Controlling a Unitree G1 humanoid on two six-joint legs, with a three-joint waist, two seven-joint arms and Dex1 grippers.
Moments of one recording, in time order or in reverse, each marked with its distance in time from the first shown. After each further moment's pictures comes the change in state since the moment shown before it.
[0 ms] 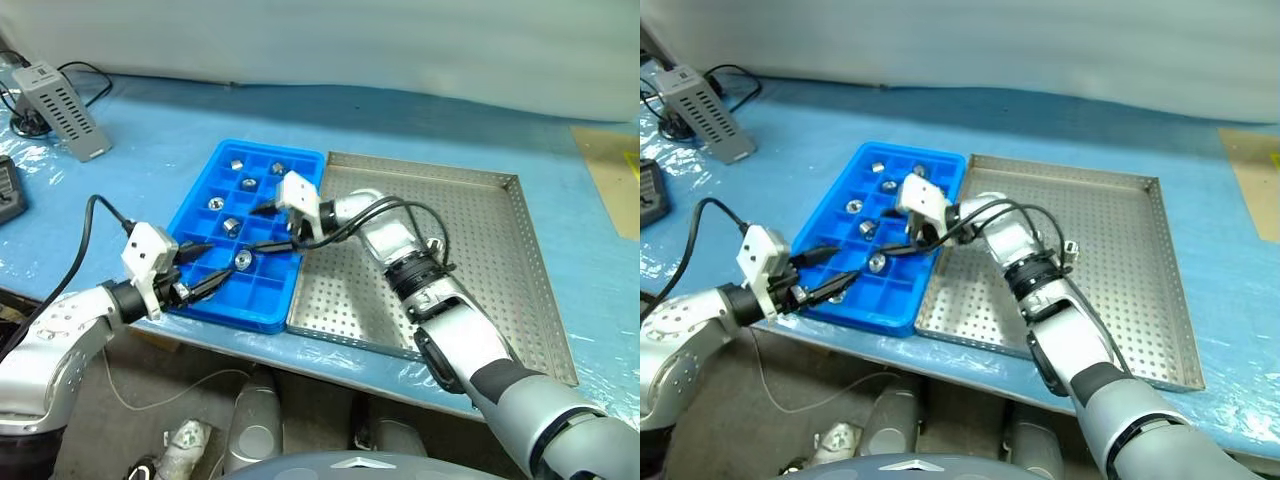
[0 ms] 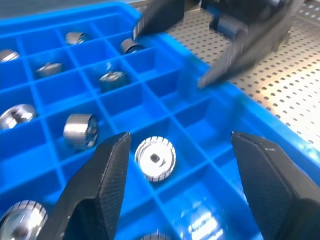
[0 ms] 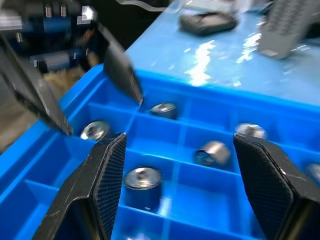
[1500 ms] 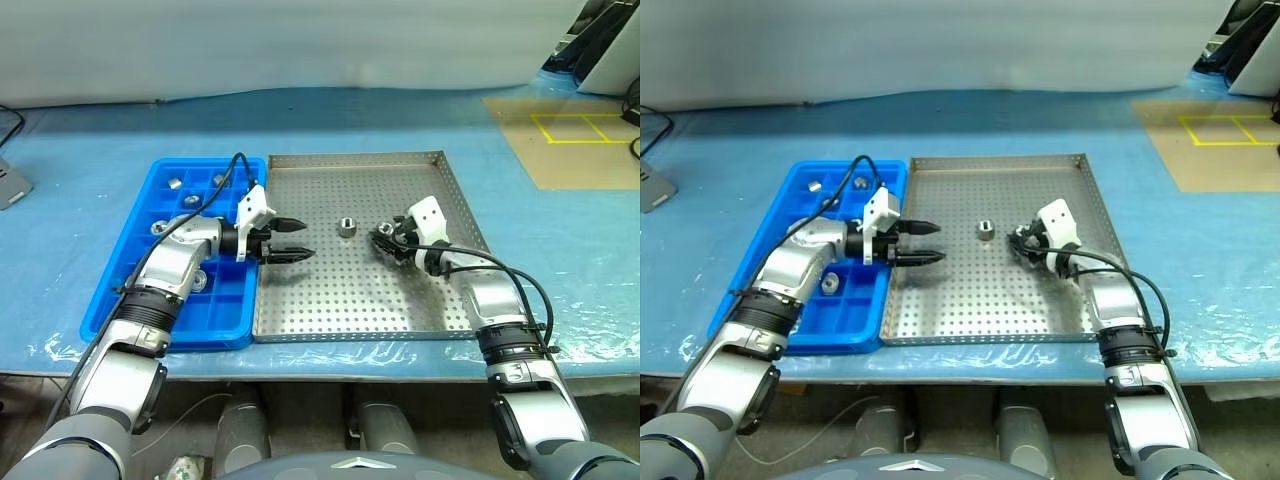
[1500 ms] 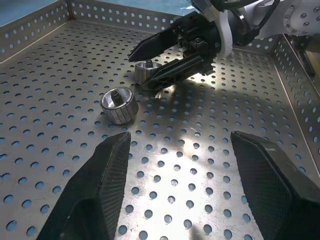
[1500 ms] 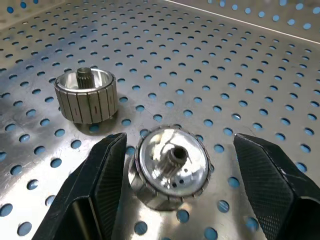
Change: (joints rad) left arm -0.605 -0.244 -0.354 0.750 0.235 -0.319 -0.413; right arm 0.433 -0.220 -0.229 -0.209 0.021 0.209 -0.521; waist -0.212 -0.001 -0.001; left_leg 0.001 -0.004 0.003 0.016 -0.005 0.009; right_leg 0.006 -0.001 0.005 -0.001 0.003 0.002
